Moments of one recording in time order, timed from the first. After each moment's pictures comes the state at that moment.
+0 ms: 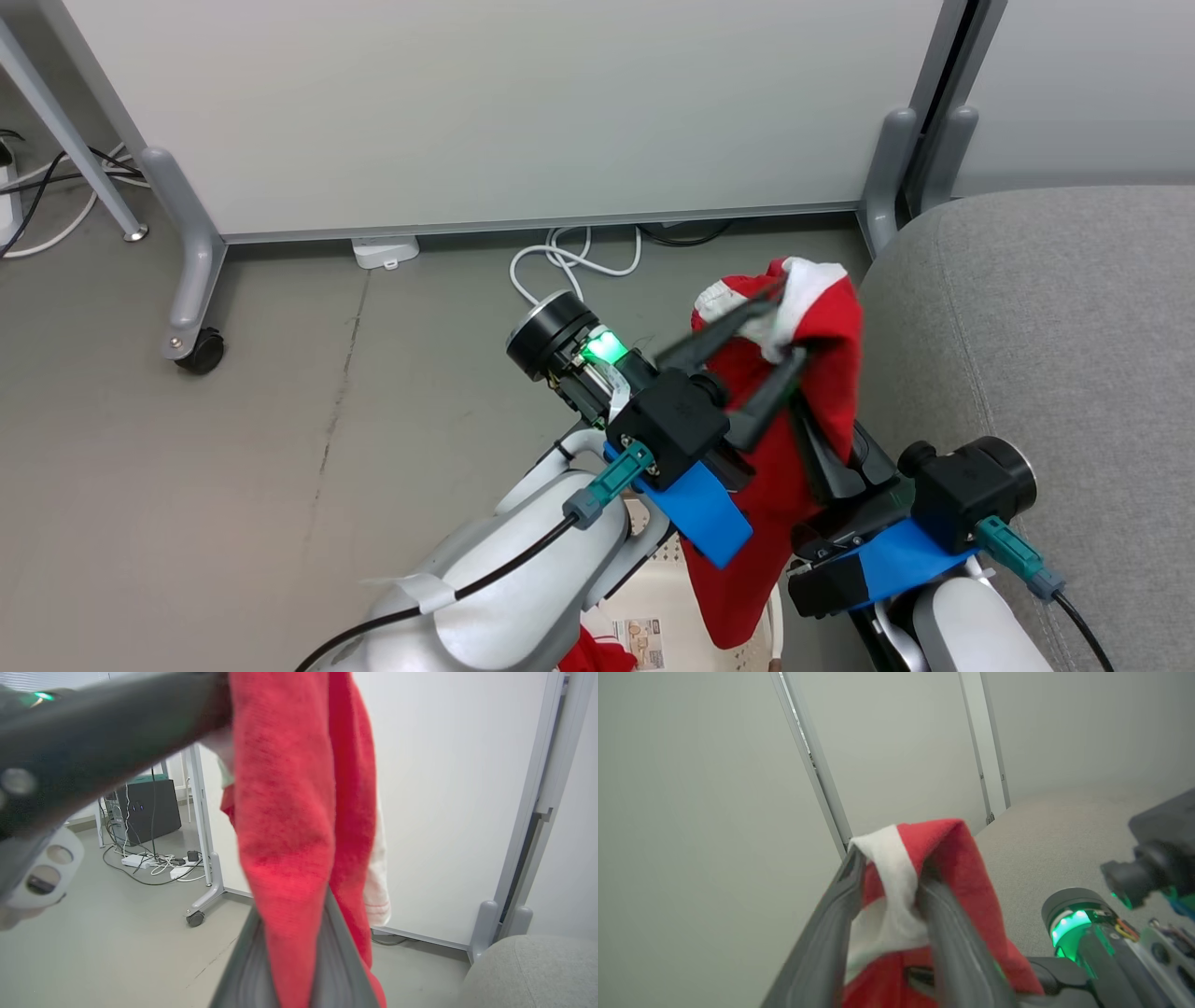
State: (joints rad) left arm -0.67 0.05 -0.89 0.35 -0.29 -0.05 -0.26; right arm -0.22 -0.05 0.25 0.17 0.11 0.13 -0.26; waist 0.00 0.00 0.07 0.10
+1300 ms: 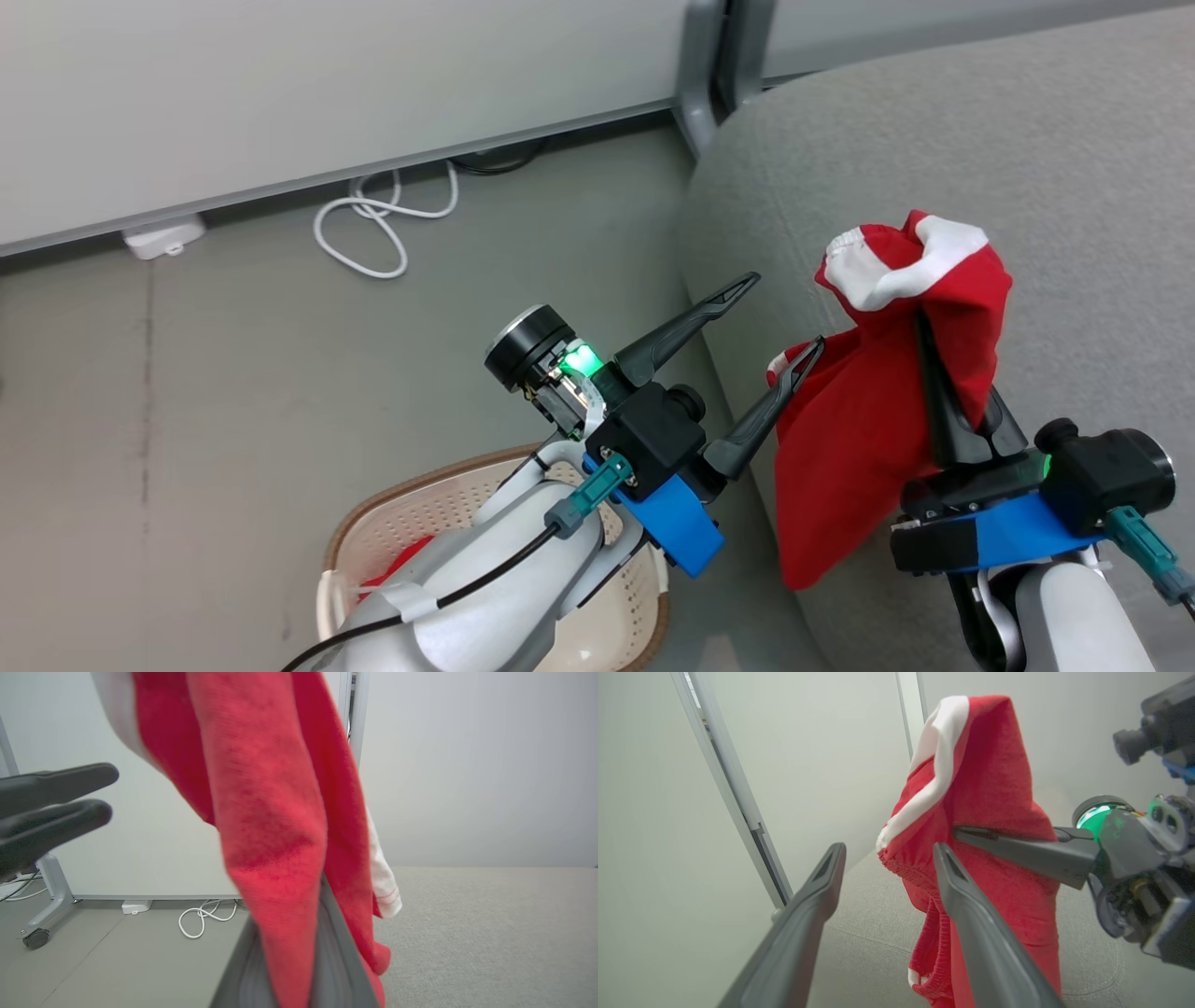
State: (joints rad) left arm -0.65 0.09 -0.89 0.36 -0.27 -0.06 -0.26; right arm -0.19 -0.05 0.03 0.09 0.05 0.13 -0.26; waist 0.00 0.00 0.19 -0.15
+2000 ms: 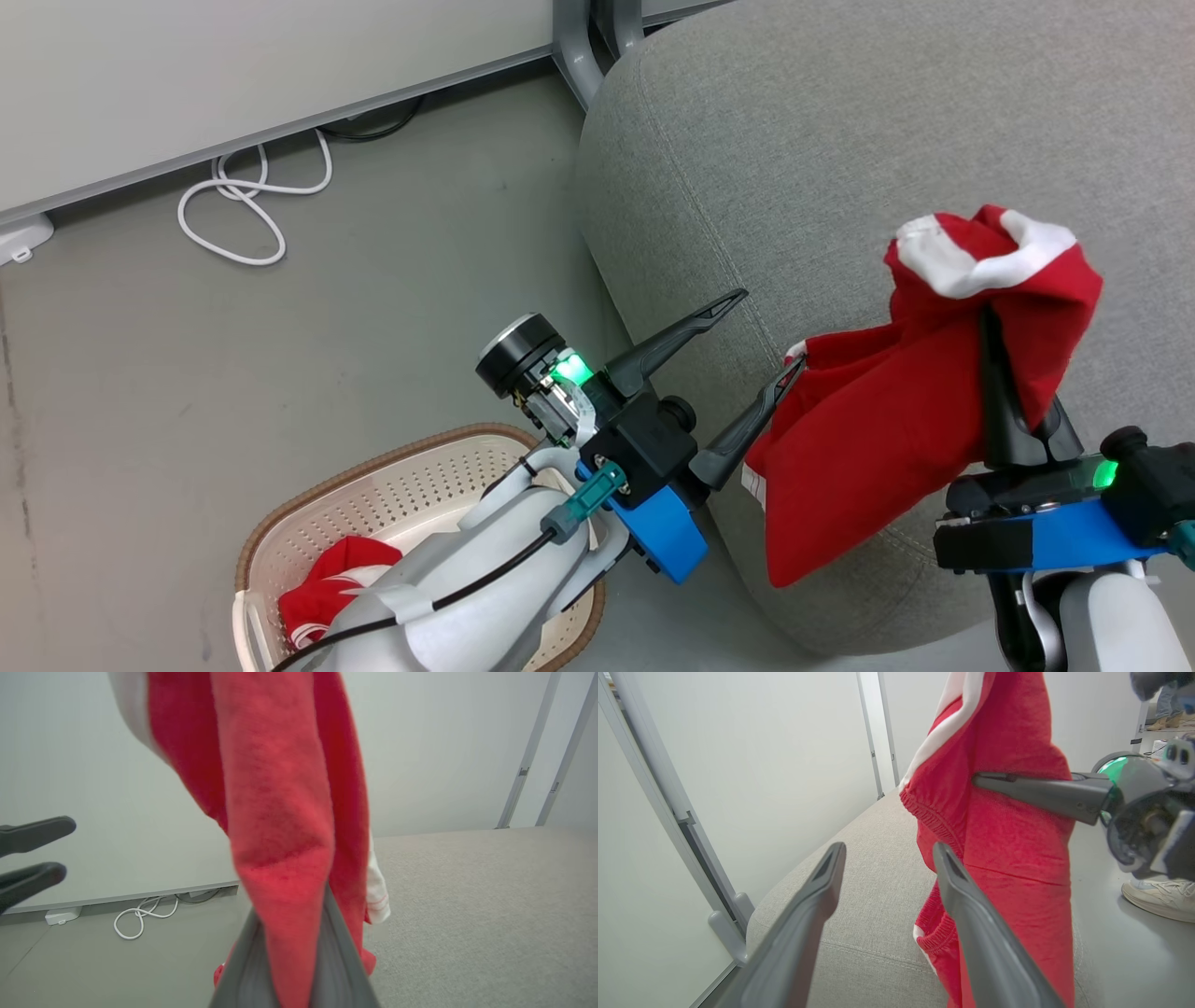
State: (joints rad) left arm -0.65 0.11 -0.91 0.38 -0.25 -0.07 -0.26; right arm -0.16 -0.05 -0.05 0.04 0.10 0.13 -0.26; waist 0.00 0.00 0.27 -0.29
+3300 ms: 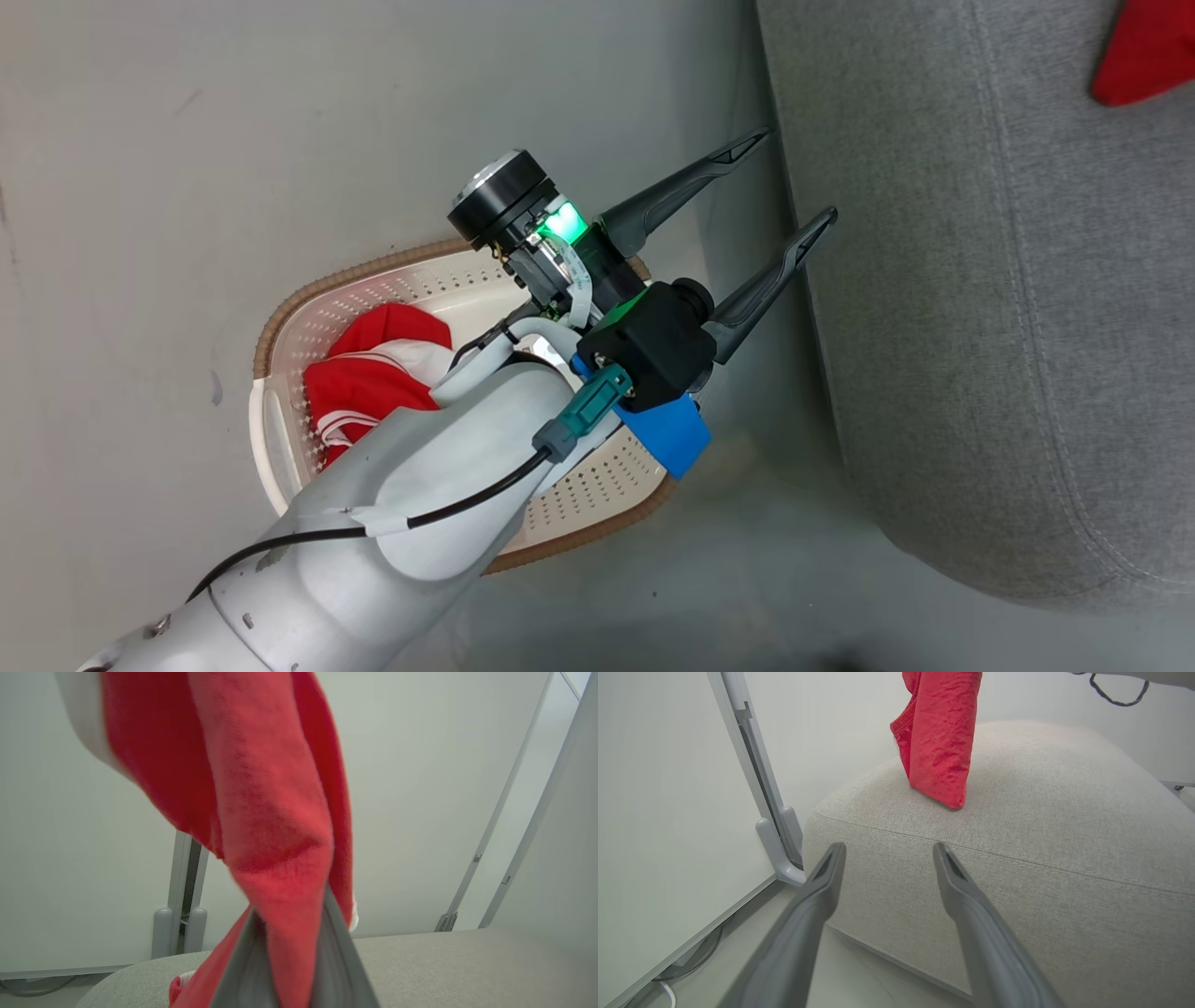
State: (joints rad) left arm -0.87 0.15 -0.90 0.33 -0.18 -0.06 -0.26; right arm -0.96 -0.34 -0.40 0.32 0.01 0.13 -0.26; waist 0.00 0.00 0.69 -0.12
